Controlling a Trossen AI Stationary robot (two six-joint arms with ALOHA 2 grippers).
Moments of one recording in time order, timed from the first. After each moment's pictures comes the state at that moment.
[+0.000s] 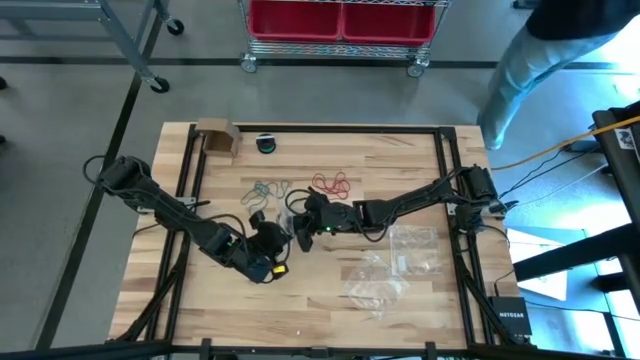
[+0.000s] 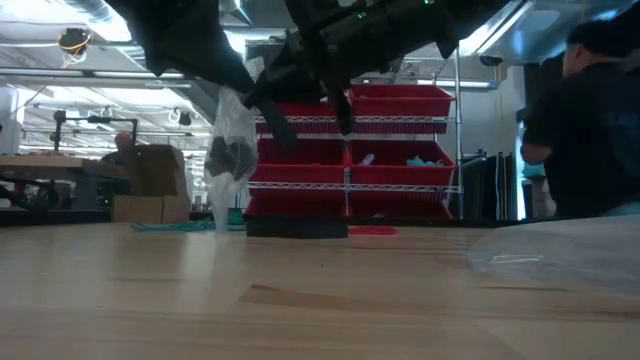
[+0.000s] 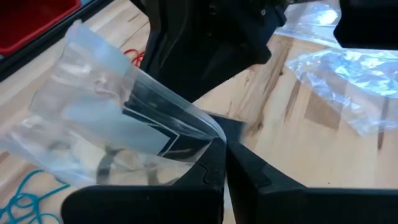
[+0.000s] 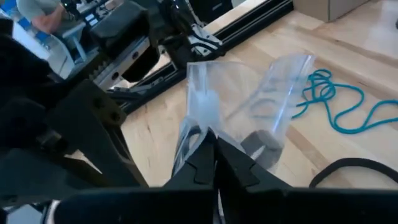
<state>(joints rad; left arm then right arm) -0.54 1.49 0.95 -0.34 -0.83 -0.69 0.14 1.90 1.16 0.35 0.25 0.63</state>
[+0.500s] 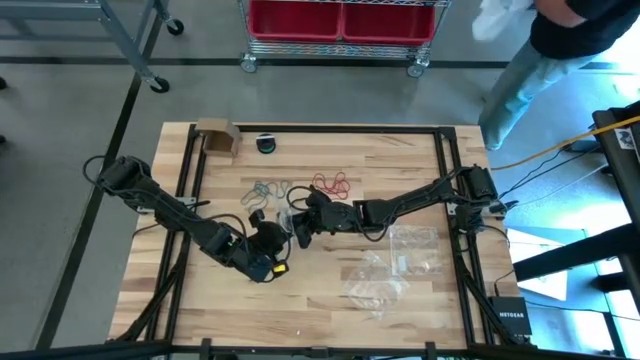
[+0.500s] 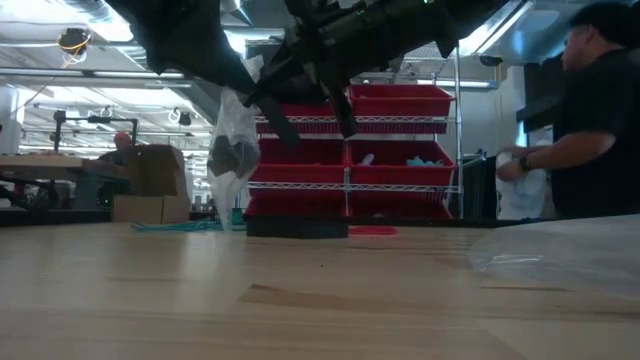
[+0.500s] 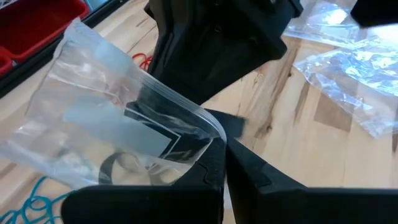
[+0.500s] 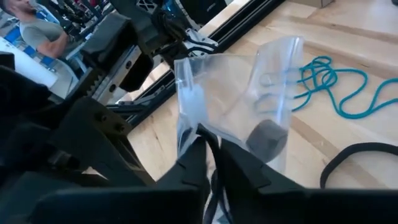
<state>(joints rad) -0.53 1.49 0.95 -0.35 -0.86 -0.68 0.14 1.90 1.16 0.35 0.26 0.76</state>
